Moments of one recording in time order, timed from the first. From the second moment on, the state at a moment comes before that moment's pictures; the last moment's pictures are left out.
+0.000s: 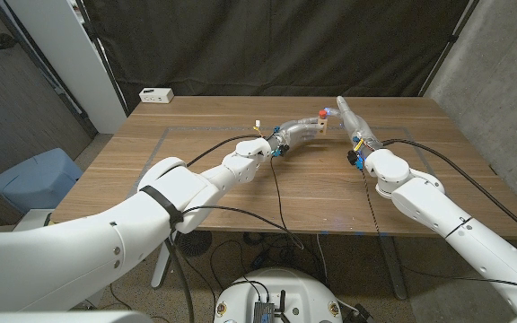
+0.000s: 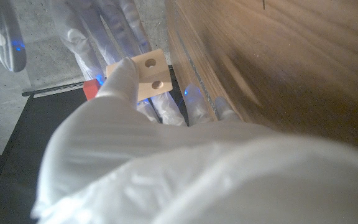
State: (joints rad) left arm 0.24 -0.10 0.64 -0.35 -0.47 -0.33 -0.40; left_hand 0.99 0.08 0.30 -0.16 0.20 0.86 -0.22 0.20 0.19 0.81 -0.21 0.20 0.40 0.43 -0.04 0.22 0.20 0.14 0.14 0.19 0.17; right arm -0.95 -0.69 -0.40 -1.86 0.42 -0.18 -0.33; right_hand 0.12 0.11 0.00 0.15 0.27 0.53 -0.16 0.19 0.17 -0.17 -0.09 0.19 0.18 -0.17 0.04 0.20 0.21 -0.10 0.04 0.19 0.17
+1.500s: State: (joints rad) left arm 0.23 -0.11 0.64 -0.35 -0.47 -0.29 -0.38; left_hand 0.99 0.08 0.30 -0.16 0.20 0.86 -0.22 0.20 0.19 0.82 -0.22 0.20 0.40 0.43 -0.04 0.22 0.20 0.14 0.14 0.19 0.17; right arm -0.99 -0.71 -0.39 -1.92 0.41 -0.22 -0.36; right_hand 0.11 0.11 0.02 0.15 0.27 0.54 -0.16 0.19 0.17 -0.17 -0.10 0.19 0.18 -0.17 0.04 0.20 0.20 -0.10 0.05 0.19 0.17
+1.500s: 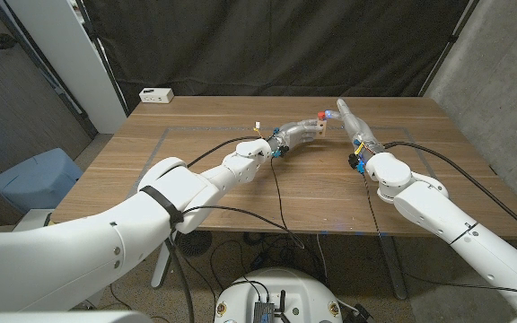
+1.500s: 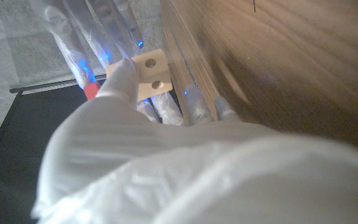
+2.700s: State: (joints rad) left arm 0.21 -0.12 0.66 -0.35 -0.46 -0.23 -0.33; left_hand 0.99 0.07 0.30 -0.16 0.20 0.86 -0.21 0.20 0.19 0.82 -0.22 0.20 0.40 0.43 -0.04 0.22 0.20 0.14 0.14 0.19 0.17; right arm -1.01 -0.74 -0.38 -1.94 0.42 -0.24 -0.34; right_hand 0.11 0.11 0.03 0.15 0.27 0.55 -0.16 0.19 0.17 -0.17 -0.10 0.19 0.18 -0.17 0.04 0.20 0.20 -0.09 0.04 0.19 0.17
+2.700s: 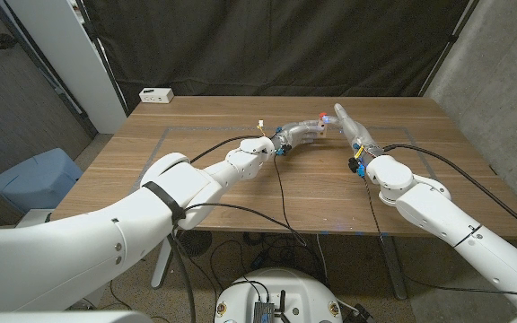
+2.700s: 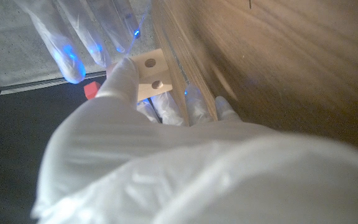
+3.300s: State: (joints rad) left arm 0.21 -0.12 0.67 -0.35 -0.46 -0.25 -0.35; left_hand 0.98 0.07 0.30 -0.16 0.20 0.86 -0.22 0.20 0.19 0.82 -0.22 0.20 0.40 0.43 -0.04 0.22 0.20 0.14 0.14 0.19 0.17; right arm -1.02 -0.76 -0.35 -1.93 0.43 -0.23 -0.34; right_hand 0.11 0.11 0.03 0.15 0.27 0.53 -0.16 0.18 0.17 -0.17 -0.10 0.19 0.18 -0.17 0.04 0.20 0.20 -0.09 0.05 0.19 0.17
